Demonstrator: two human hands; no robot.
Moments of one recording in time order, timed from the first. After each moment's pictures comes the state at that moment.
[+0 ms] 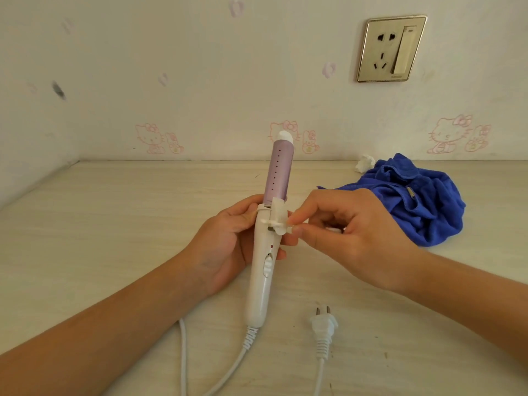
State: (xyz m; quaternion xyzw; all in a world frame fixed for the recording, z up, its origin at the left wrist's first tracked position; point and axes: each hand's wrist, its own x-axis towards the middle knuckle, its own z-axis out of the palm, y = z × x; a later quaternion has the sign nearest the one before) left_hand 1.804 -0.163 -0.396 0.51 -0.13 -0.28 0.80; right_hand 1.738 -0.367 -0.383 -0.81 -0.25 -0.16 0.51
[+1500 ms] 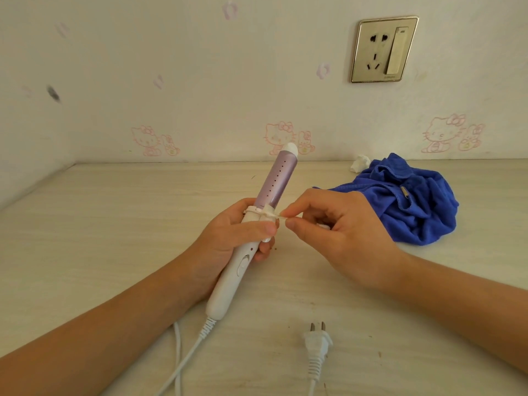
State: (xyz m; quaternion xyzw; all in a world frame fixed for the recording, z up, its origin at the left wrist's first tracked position) left_hand 1.799 -0.162 -0.395 0.60 -0.21 -0.24 0.74; right_hand 1.742 -0.362 -0.389 -0.83 -0.20 -0.21 0.48
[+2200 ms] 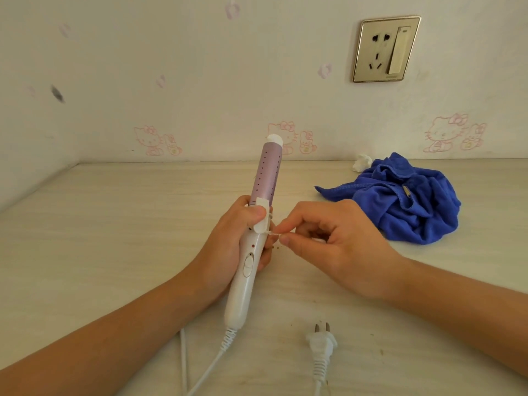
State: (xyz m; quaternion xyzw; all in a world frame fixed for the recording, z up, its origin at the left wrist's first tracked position) left_hand 1.789 -0.167 -0.396 0.60 -0.22 -0.19 0.74; right_hand 1.731 -0.354 -0.386 -0.84 -0.23 -0.16 0.46
